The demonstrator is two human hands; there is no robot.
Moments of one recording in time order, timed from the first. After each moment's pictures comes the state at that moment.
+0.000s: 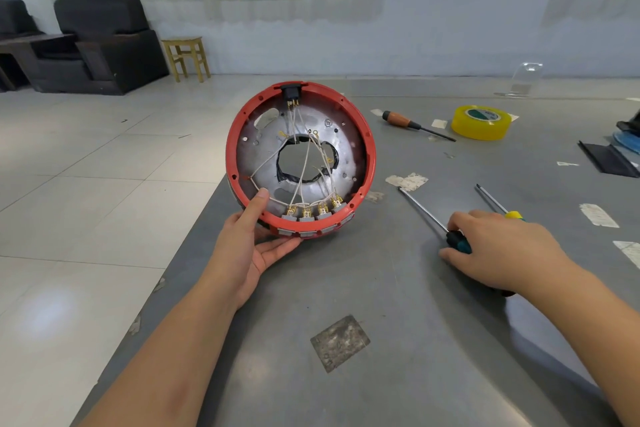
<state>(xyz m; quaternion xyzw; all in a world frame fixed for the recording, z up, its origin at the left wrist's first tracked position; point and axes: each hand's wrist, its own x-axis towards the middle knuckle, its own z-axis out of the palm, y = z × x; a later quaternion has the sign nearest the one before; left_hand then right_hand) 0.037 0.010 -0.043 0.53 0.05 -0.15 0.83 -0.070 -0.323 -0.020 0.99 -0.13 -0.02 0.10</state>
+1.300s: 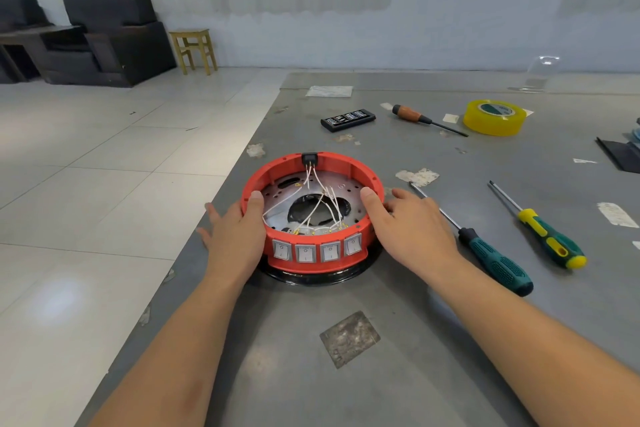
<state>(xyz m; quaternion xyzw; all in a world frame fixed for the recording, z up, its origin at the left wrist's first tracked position) 0.045 0.020 -0.048 0.87 0.07 0.01 0.49 -0.013 -0.215 -0.035 0.96 -0.16 0.09 -0.21</state>
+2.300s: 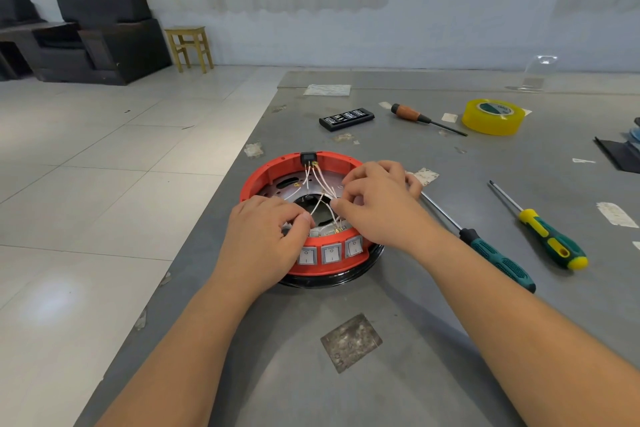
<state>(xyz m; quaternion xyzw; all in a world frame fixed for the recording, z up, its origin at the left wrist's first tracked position) 0.032 0.012 -0.037 0.92 -0.24 0.14 0.27 0.012 -0.192 -0.006 0.97 -0.03 0.12 -0.20</state>
